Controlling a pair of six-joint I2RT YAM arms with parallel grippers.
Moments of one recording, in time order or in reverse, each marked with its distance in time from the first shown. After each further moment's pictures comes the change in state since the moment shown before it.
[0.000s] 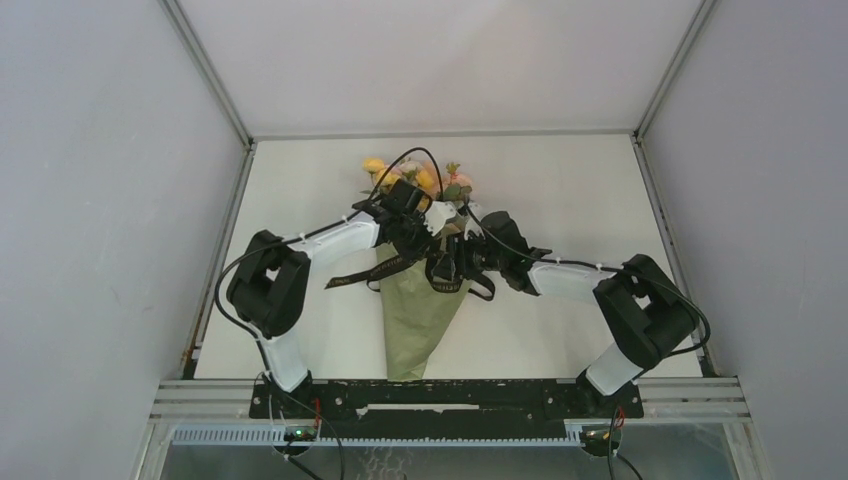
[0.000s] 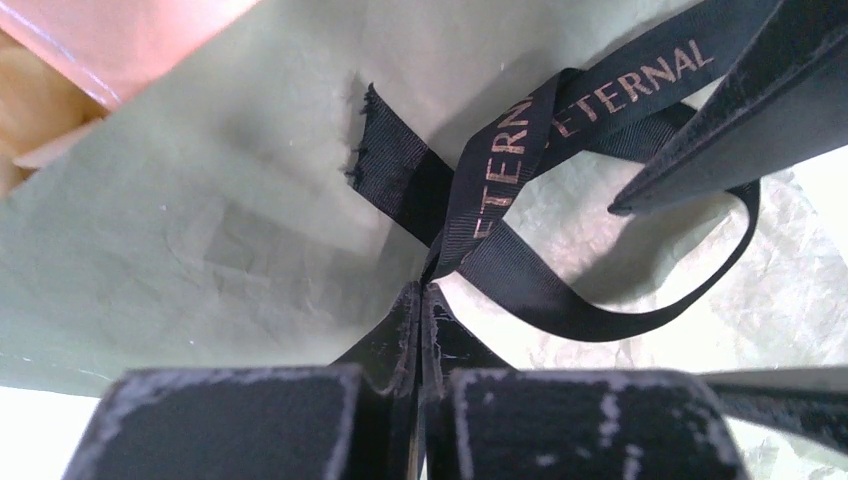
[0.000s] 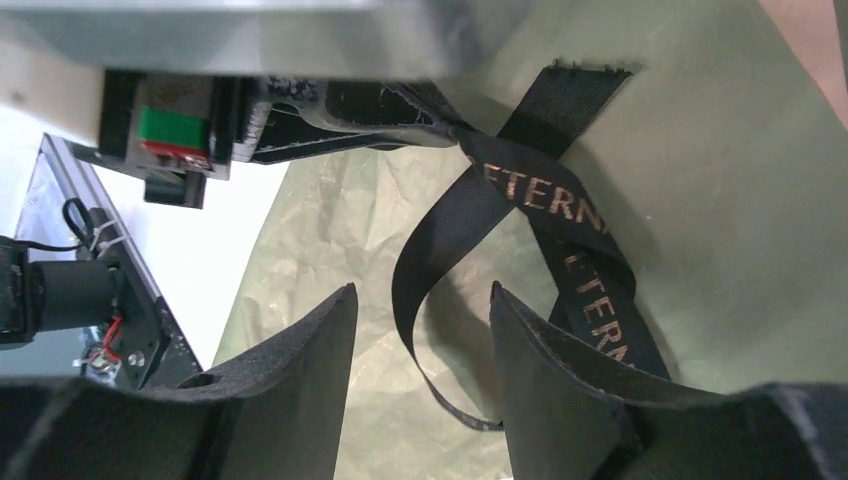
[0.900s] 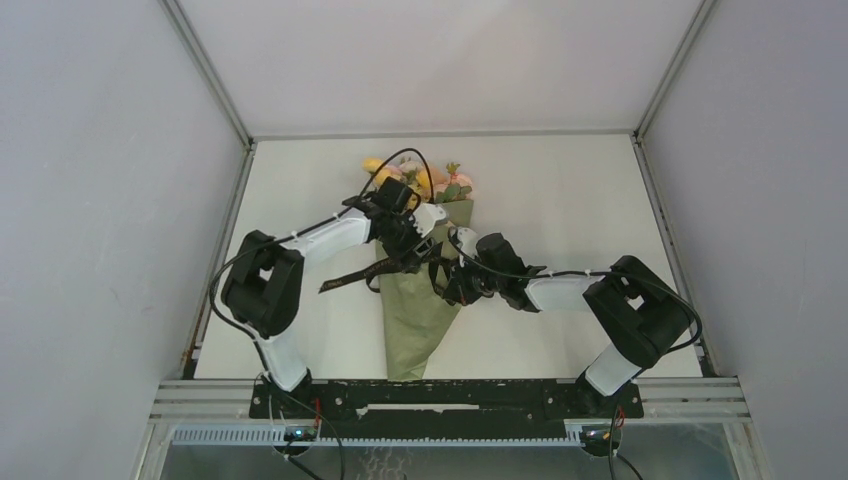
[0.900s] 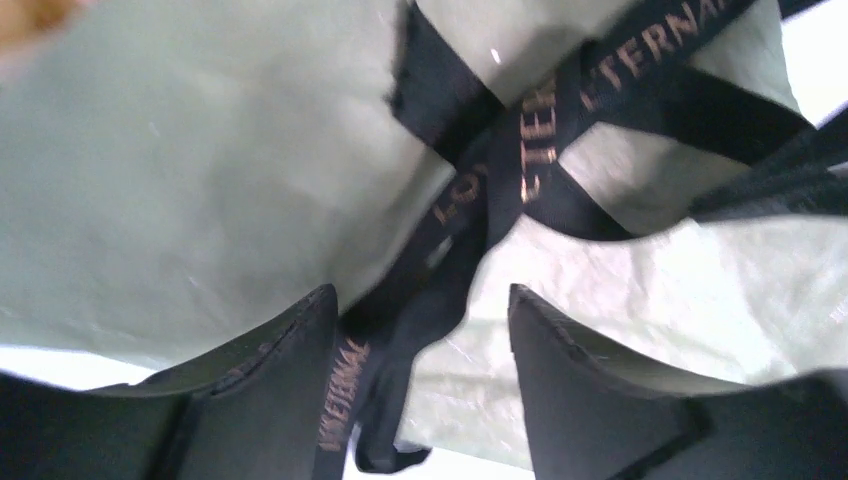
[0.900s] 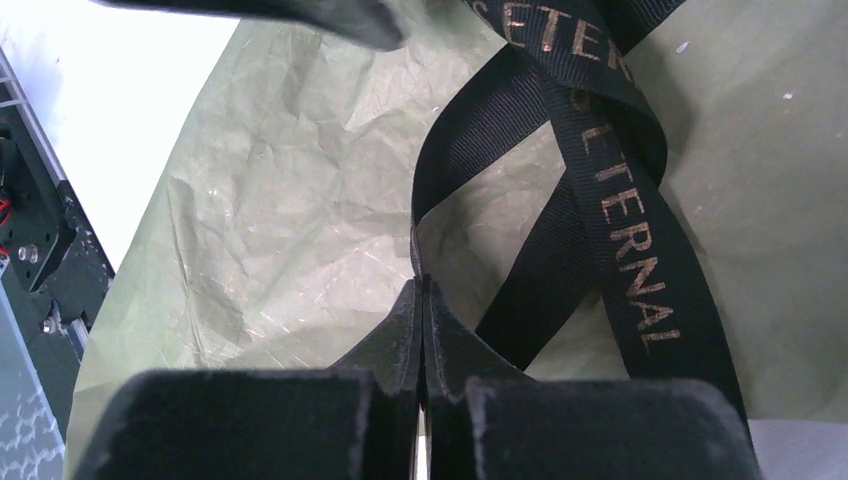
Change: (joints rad) left arm 0.063 -0.001 -0.007 -0.061 0.036 0.046; right arm 0.071 0.035 -0.126 0.081 0.001 -0.166
